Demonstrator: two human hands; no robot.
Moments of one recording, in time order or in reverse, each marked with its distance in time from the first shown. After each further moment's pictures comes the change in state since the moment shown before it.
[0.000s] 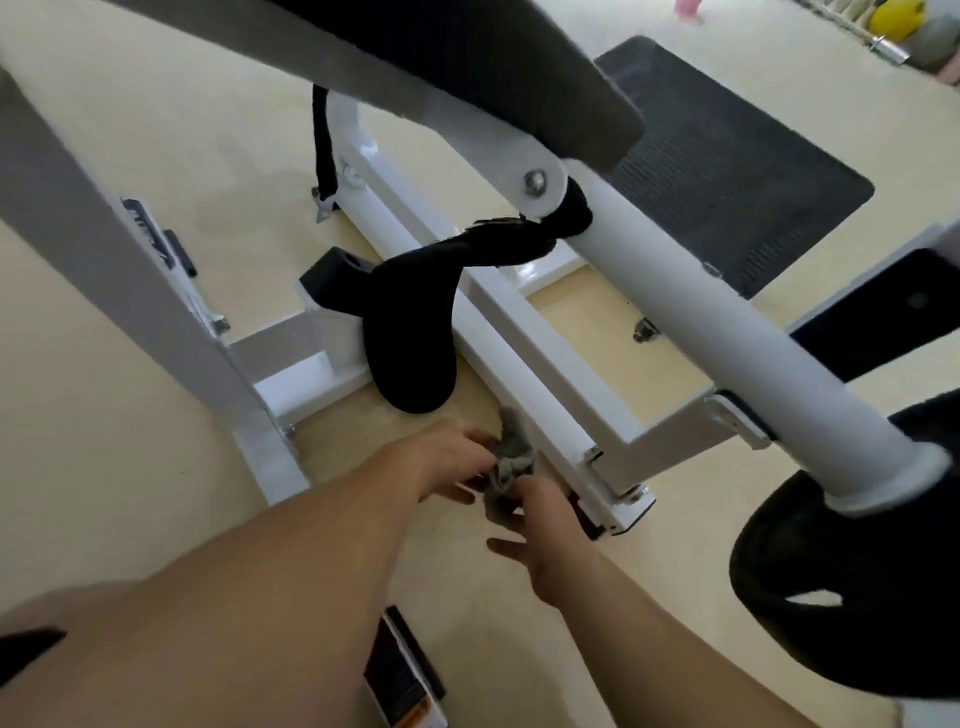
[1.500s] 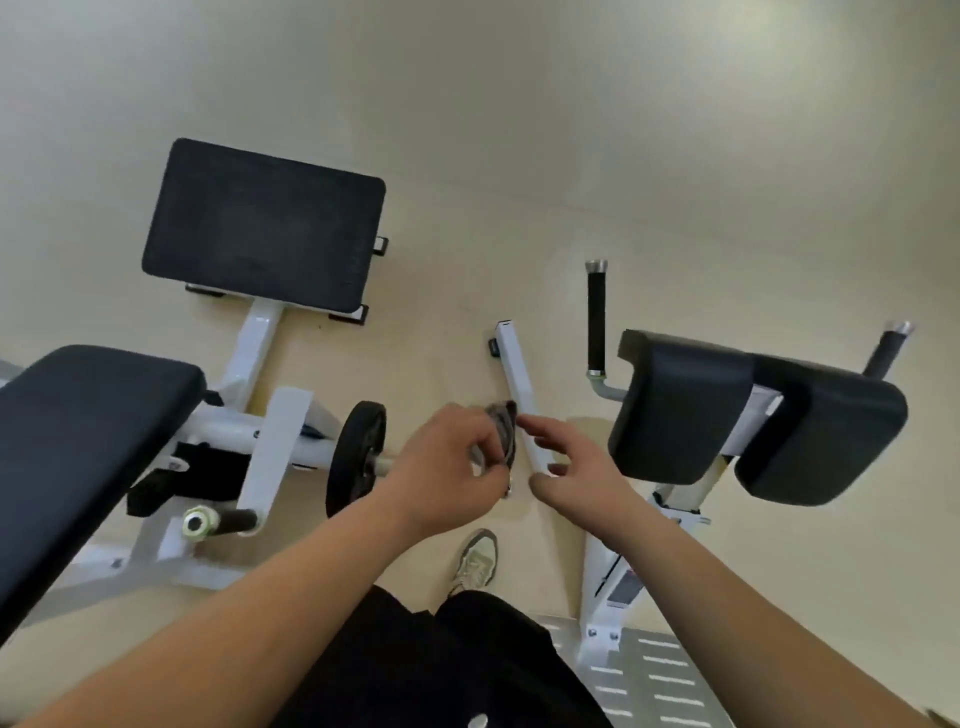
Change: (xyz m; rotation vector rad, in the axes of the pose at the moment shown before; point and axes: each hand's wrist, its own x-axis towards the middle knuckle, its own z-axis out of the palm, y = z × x) left_hand -0.468 0.542 0.385 0.774 -0.292 0.708; right_hand -0.625 -0.250 -0.506 -0.119 0.232 -0.277
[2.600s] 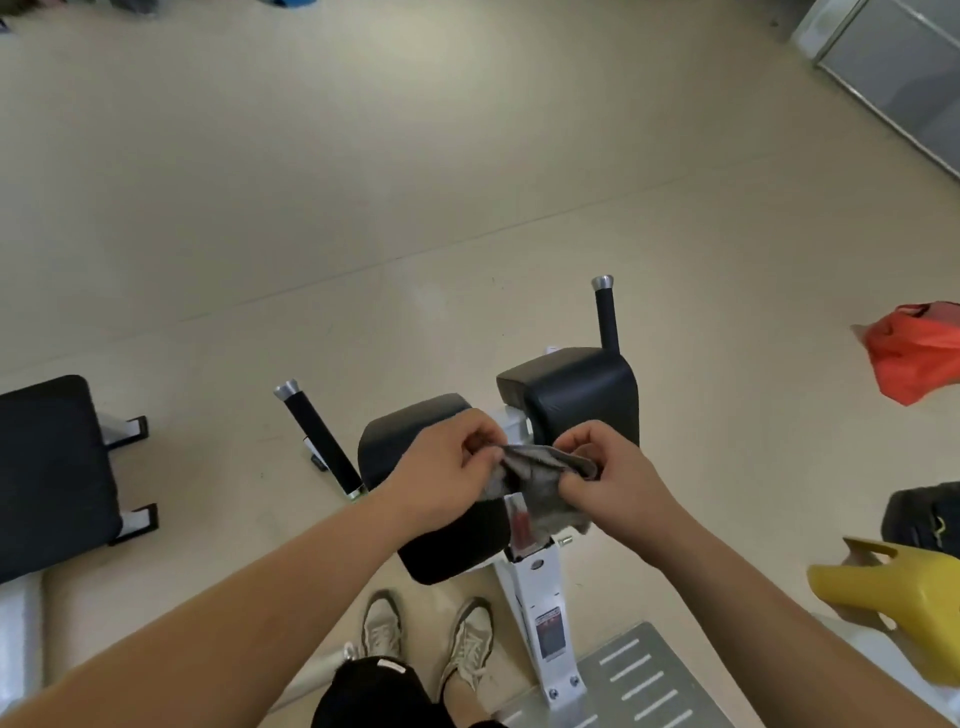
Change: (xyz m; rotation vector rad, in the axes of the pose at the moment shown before) left_hand 0.263 0.227 0.243 0.078 -0.459 0.196; right_hand -0.053 0.165 -0.332 0.265 0.573 0.172
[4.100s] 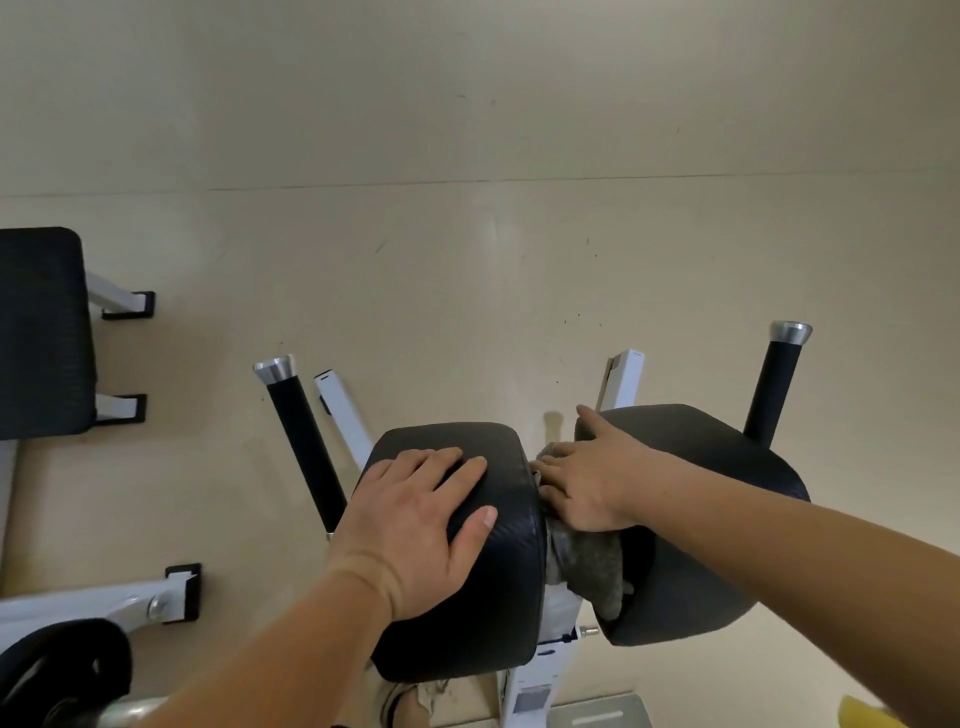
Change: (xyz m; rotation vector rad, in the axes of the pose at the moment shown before) left_hand 0.098 -0.159 0.018 0.585 -0.033 -0.256; right_hand 0.312 0.048 0.085 -1.574 -0.988 -0.429
